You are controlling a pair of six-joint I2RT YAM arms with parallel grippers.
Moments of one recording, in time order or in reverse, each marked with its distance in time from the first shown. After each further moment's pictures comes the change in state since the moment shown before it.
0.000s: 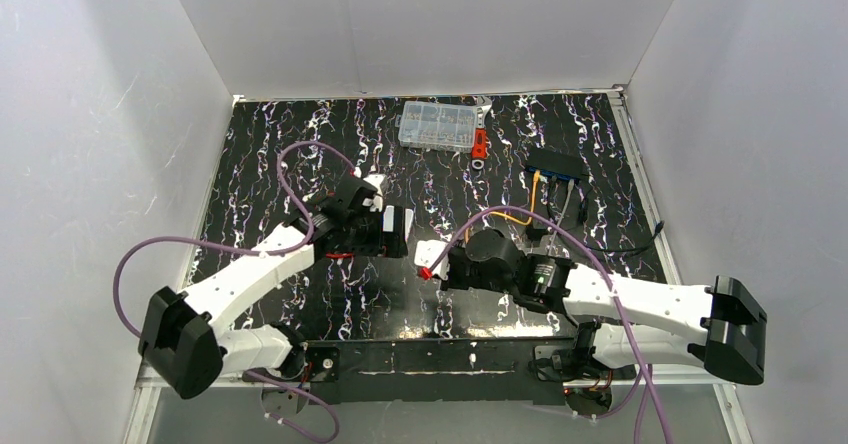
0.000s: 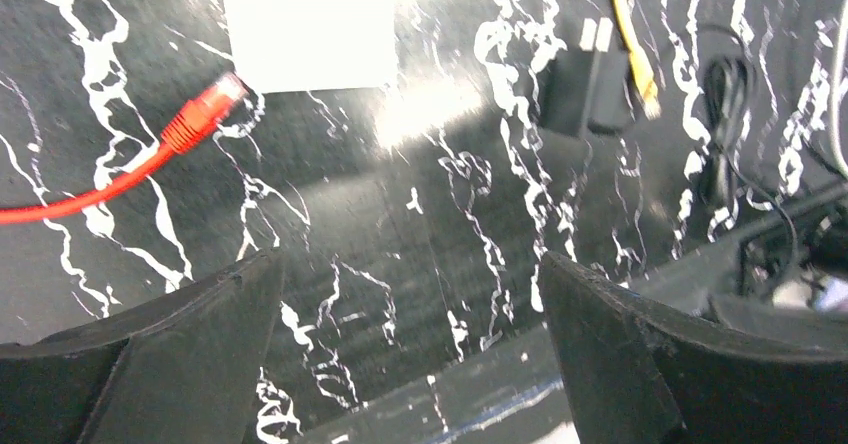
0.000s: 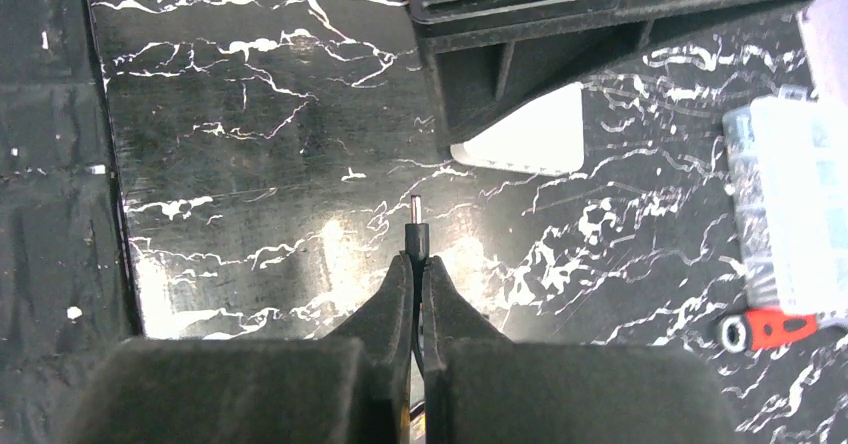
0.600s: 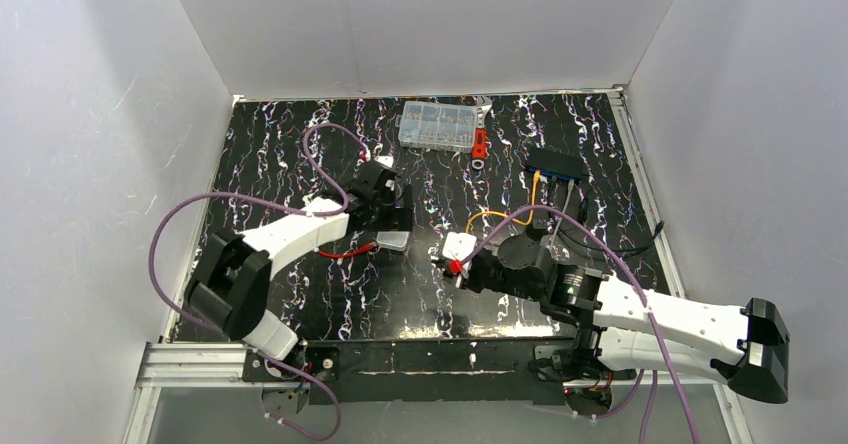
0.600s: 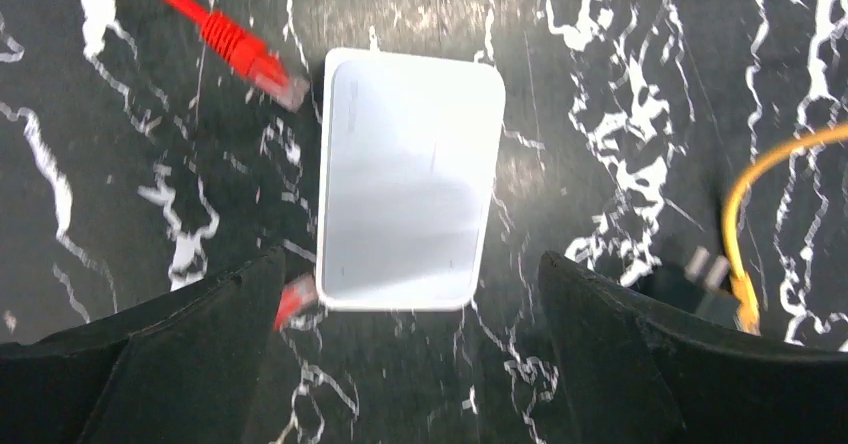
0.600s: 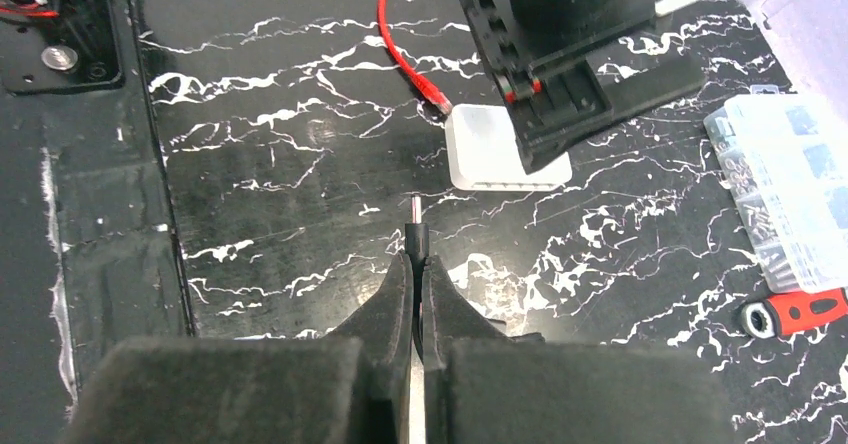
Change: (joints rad) left arm 0.049 0.336 0.082 0.250 -0.202 0.015; right arm -0.002 -0.203 -0.087 0.050 -0.003 0.151
